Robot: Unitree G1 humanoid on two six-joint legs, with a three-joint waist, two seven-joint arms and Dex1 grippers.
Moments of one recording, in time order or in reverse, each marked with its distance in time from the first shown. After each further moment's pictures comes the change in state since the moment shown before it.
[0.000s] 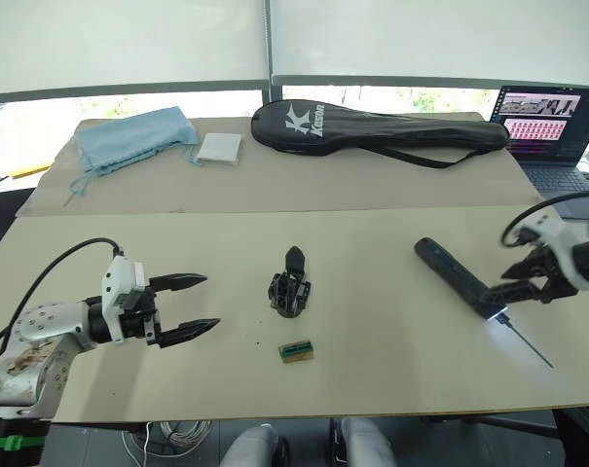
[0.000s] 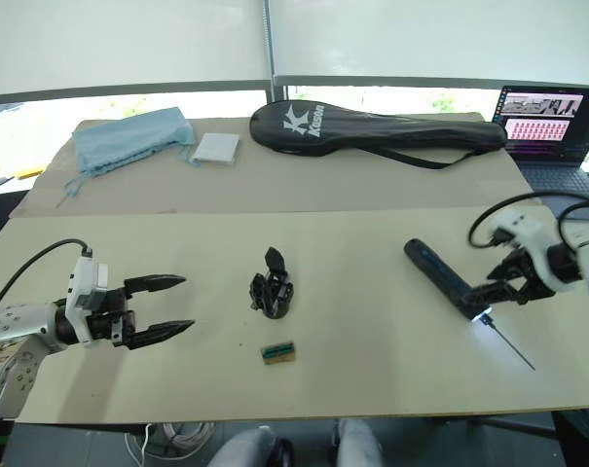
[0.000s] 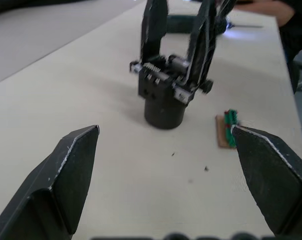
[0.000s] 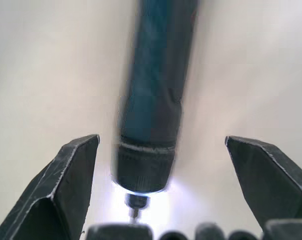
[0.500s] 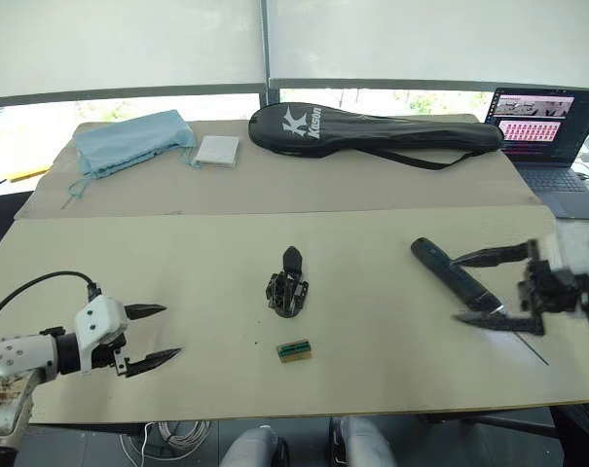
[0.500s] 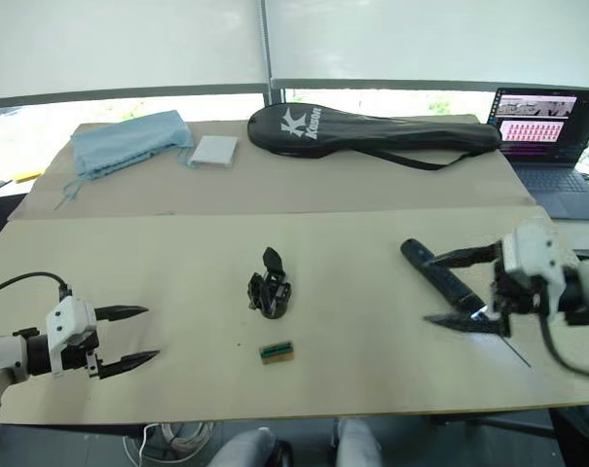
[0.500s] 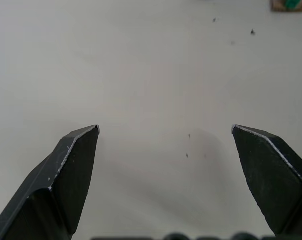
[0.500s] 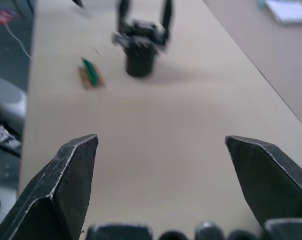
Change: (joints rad) left arm 0.154 0.034 0.048 0.173 0.201 -0.277 0.031; right arm 0.572 0.265 -0.500 -0.606 0.349 -0.513 0.038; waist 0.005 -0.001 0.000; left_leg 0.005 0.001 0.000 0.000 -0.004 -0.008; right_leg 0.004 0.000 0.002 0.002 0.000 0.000
